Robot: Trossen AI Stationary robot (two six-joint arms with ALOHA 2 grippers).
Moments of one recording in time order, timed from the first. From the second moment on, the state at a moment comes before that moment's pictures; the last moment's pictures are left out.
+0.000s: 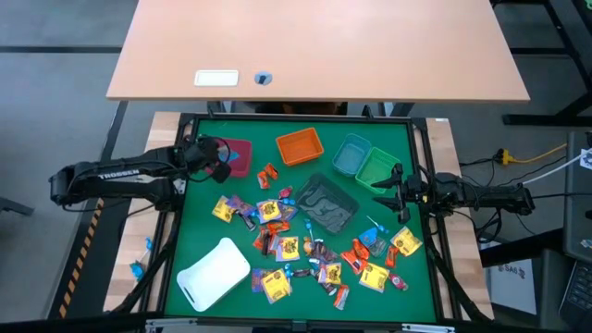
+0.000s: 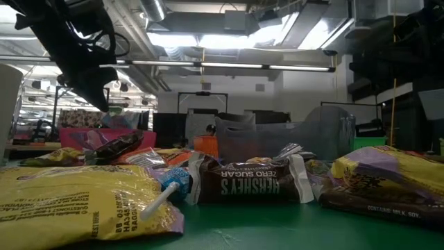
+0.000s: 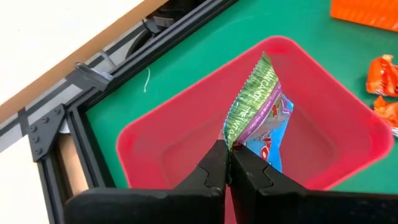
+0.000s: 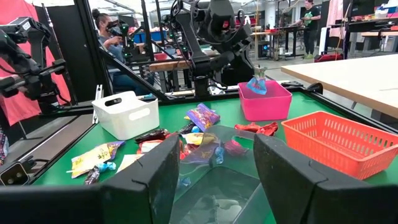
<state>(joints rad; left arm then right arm) 0.36 0.79 0.53 -0.70 -0.57 -0.35 0.04 0.00 0.02 0.00 0.01 0.10</state>
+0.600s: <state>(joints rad) 0.37 0.79 0.53 -0.56 -0.58 -0.33 0.04 0.00 0.02 0.00 0.01 0.10</state>
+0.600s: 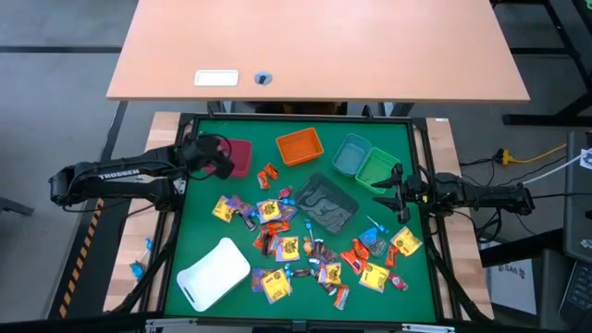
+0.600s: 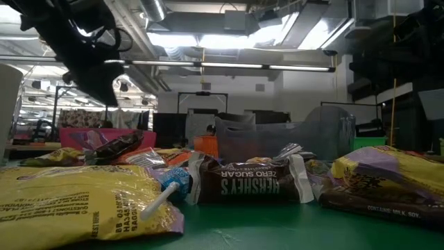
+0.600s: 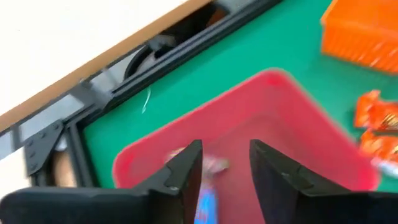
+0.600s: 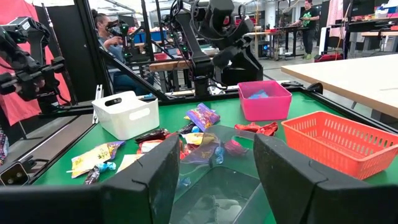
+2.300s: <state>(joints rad) -0.36 1.20 0.53 -0.46 -0.41 0.01 0.04 0.00 0.02 0.00 0.01 0.10</state>
